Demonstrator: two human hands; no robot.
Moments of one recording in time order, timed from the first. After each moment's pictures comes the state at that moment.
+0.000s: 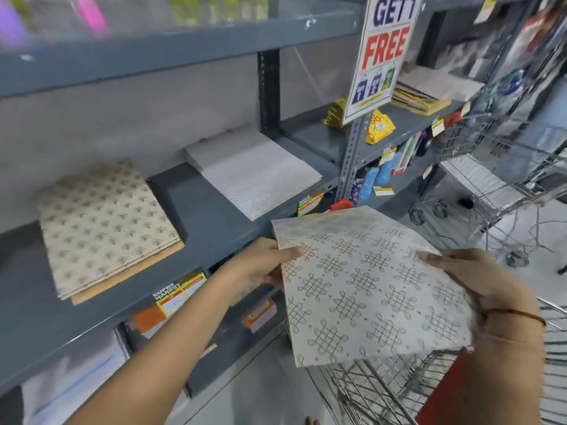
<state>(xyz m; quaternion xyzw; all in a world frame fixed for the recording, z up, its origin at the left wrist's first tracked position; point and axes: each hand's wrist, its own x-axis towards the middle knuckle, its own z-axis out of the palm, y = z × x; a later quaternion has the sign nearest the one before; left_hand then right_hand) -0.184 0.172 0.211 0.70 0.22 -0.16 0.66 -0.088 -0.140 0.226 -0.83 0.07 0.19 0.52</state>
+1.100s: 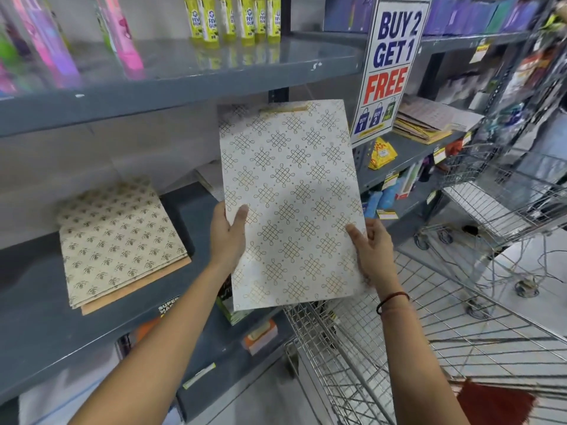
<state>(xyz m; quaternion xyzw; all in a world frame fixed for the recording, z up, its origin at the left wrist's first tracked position) -0.164 0.224 0.213 0.67 0.24 0.31 0.63 -0.056 -0.003 0.186 -0.77 -0.13 -0.01 0.62</state>
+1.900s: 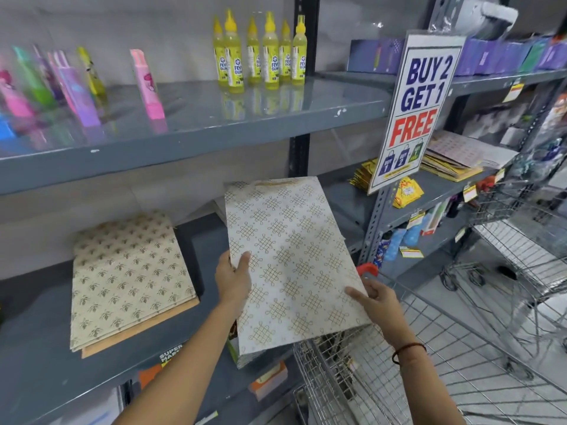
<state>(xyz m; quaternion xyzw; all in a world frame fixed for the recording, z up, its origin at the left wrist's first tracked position) -0.119 0.268 0.161 0.61 0.37 0.32 0.62 -0.008 0.012 0.142 -0.75 -0.17 0.16 0.62</state>
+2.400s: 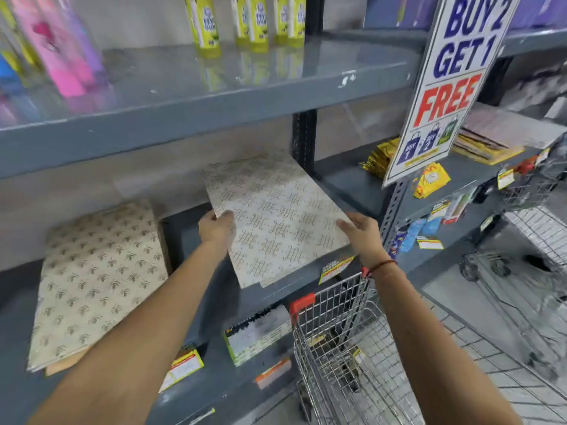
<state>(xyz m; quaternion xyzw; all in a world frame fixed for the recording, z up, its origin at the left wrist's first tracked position) -0.021 0.351 0.186 0.53 0.45 0.32 0.65 0.123 0.115 0.170 -0.76 -0.18 0.12 0.61</state>
